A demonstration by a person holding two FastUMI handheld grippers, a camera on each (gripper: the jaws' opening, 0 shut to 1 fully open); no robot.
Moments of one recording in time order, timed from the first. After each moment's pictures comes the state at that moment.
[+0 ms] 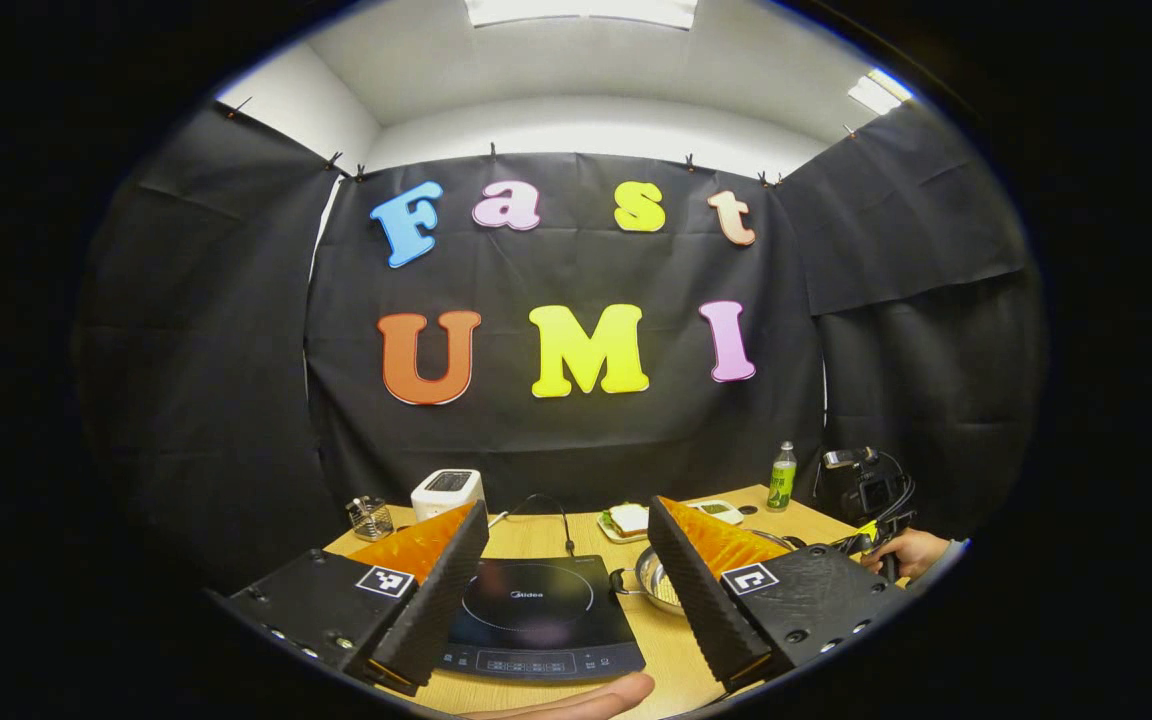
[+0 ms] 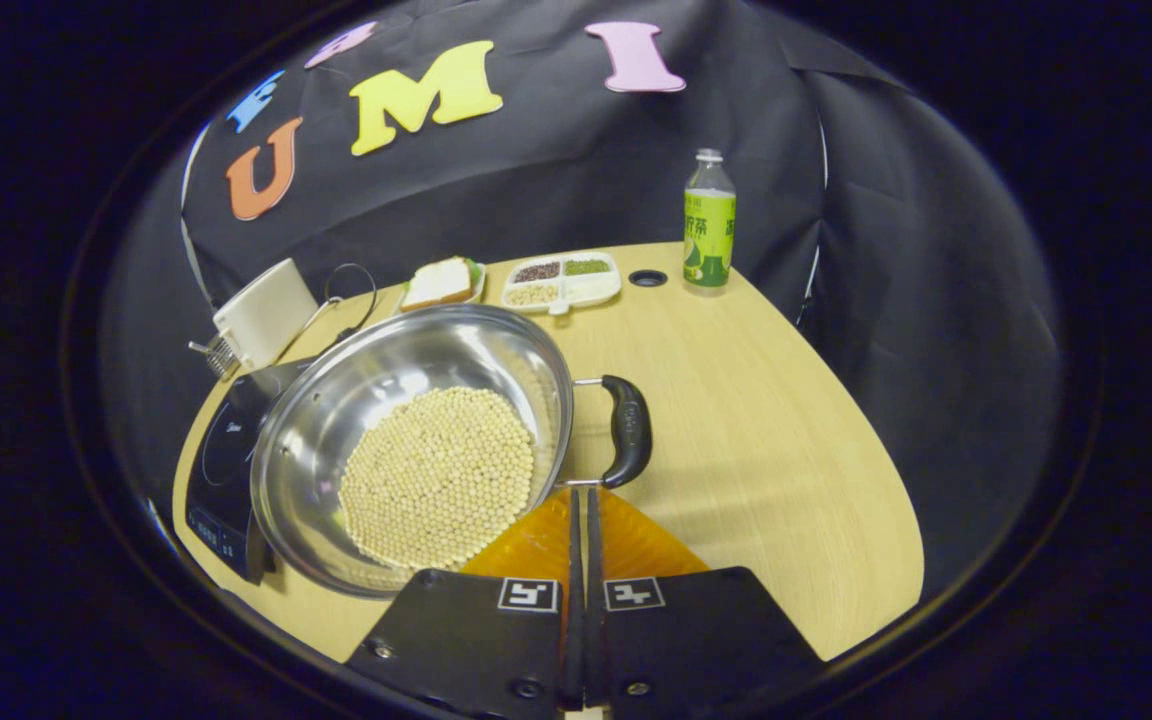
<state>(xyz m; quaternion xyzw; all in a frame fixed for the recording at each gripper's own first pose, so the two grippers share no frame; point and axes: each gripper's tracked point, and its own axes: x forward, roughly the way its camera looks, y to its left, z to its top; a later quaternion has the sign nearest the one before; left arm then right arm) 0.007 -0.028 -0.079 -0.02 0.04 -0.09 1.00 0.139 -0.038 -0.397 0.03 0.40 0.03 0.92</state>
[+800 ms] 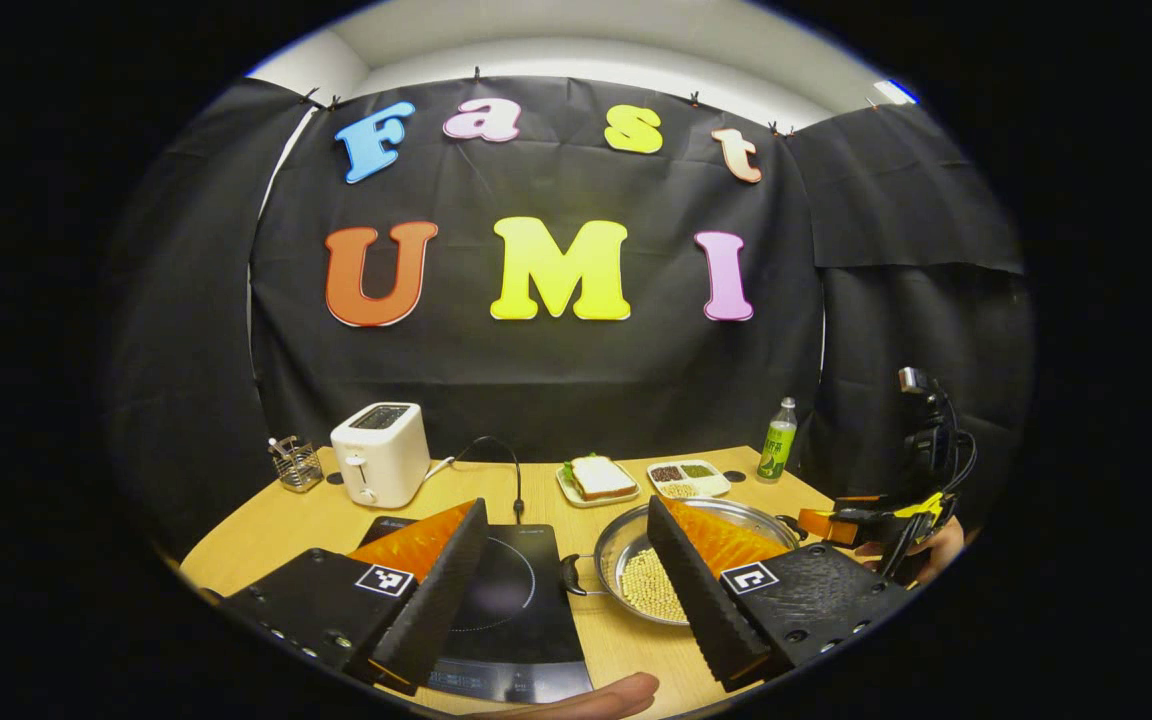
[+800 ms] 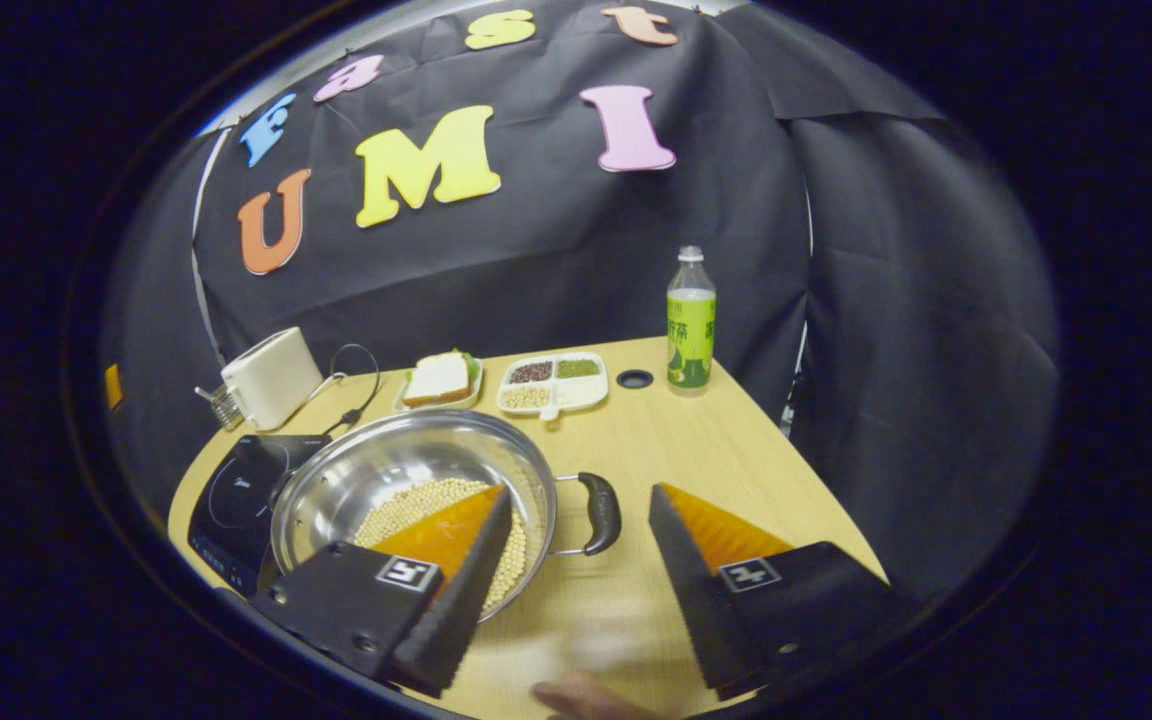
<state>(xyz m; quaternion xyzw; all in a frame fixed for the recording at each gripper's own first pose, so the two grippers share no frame) 0.103 -0.108 -0.166 -0.04 0.15 -0.12 0.98 0.170 -0.058 -0.337 0.02 0.29 0.01 0.96</state>
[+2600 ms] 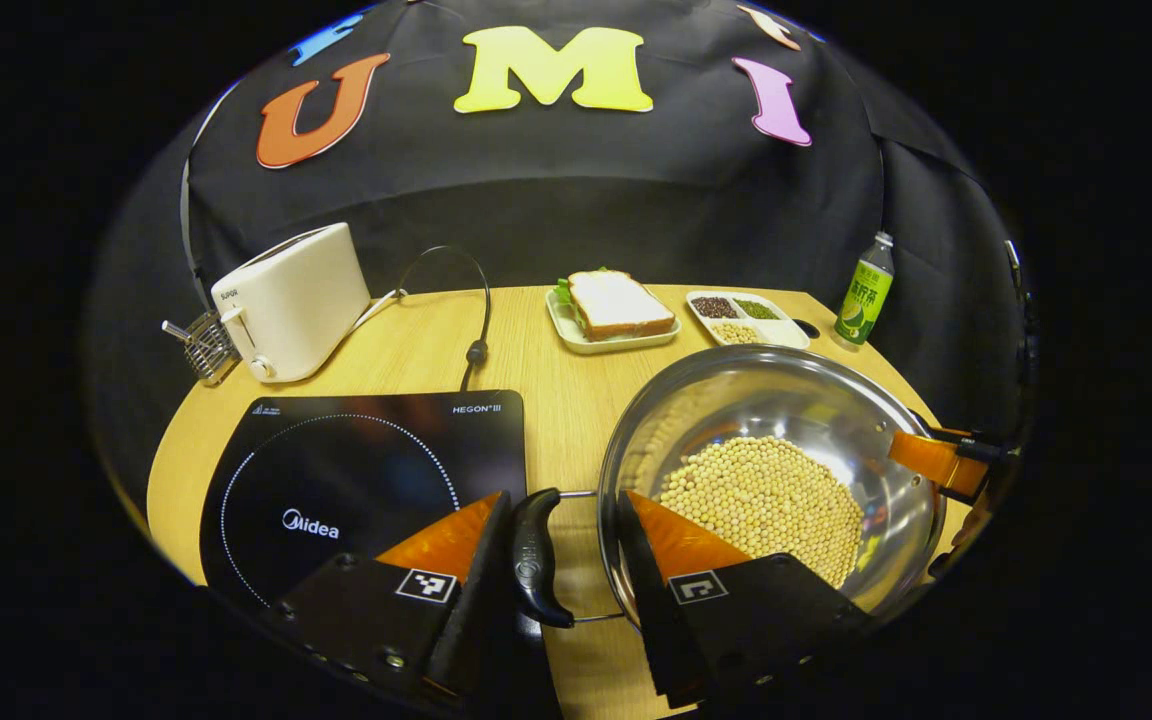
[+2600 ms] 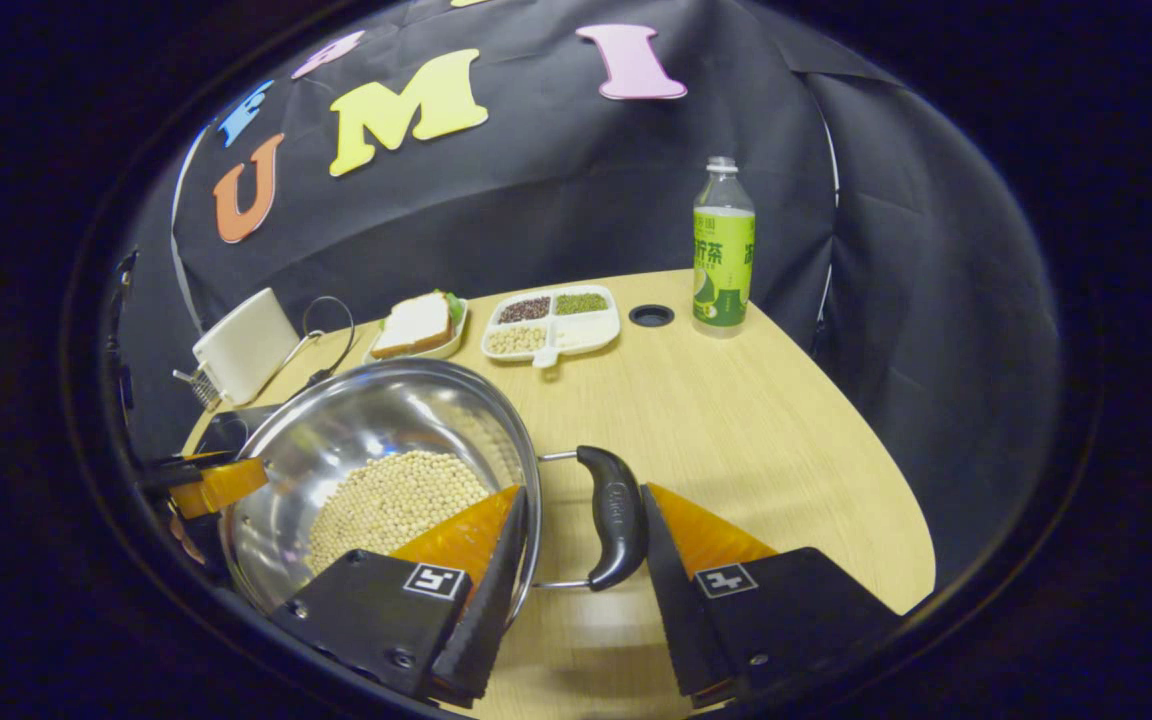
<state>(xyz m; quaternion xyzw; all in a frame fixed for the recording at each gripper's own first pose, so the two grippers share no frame) 0.185 -0.167 -0.361 -0.02 0.38 -0.12 0.92 0.207 -0.042 -0.419 0.04 0.39 0.03 0.92</state>
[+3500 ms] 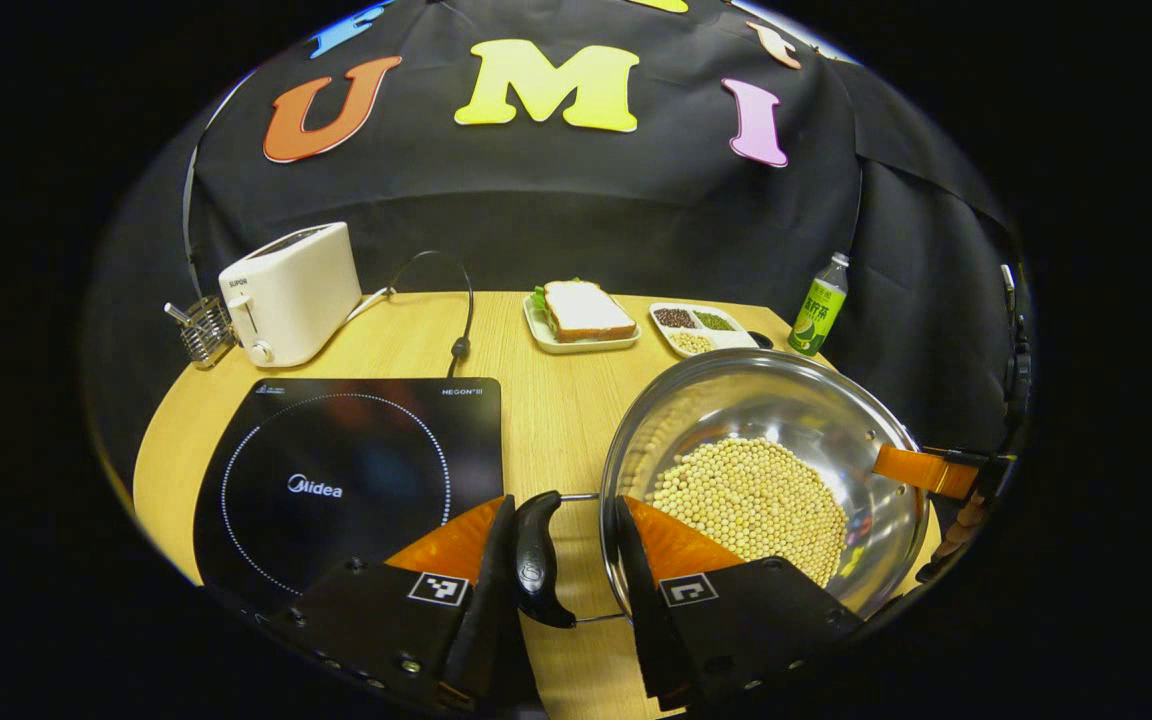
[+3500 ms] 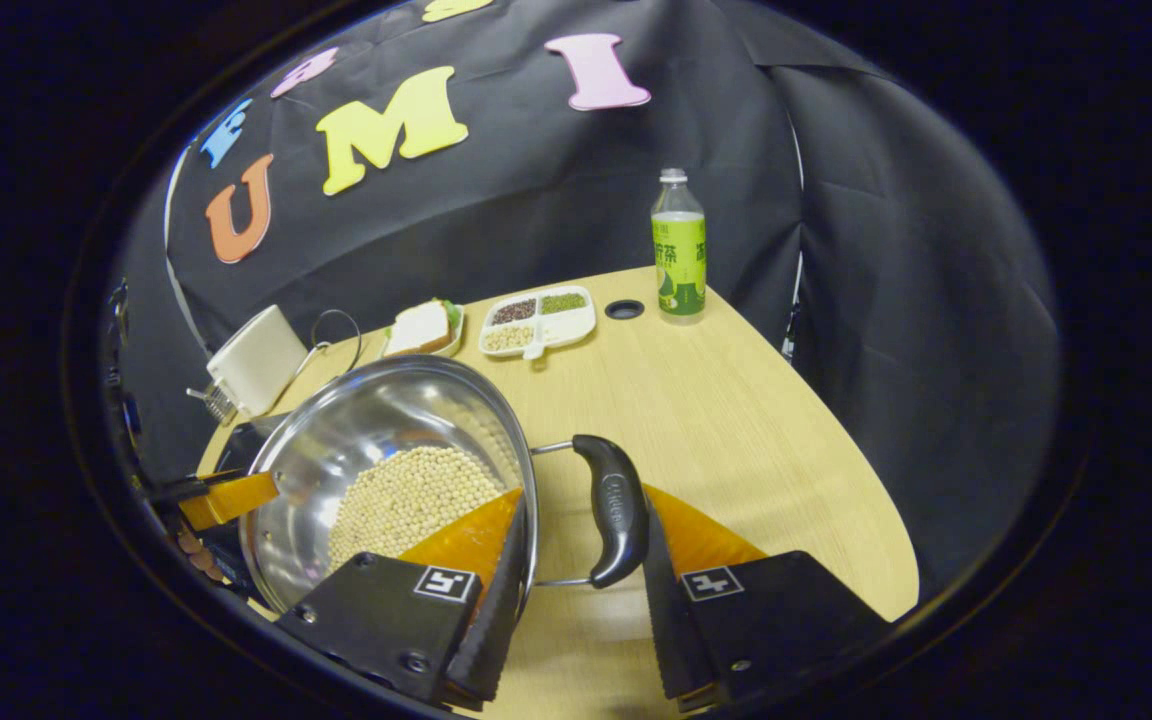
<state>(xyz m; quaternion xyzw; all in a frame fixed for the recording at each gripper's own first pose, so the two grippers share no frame) 0.144 -0.171 -0.322 -0.05 0.37 -0.14 0.92 0.148 -0.055 -0.370 0.08 0.39 0.01 0.92</state>
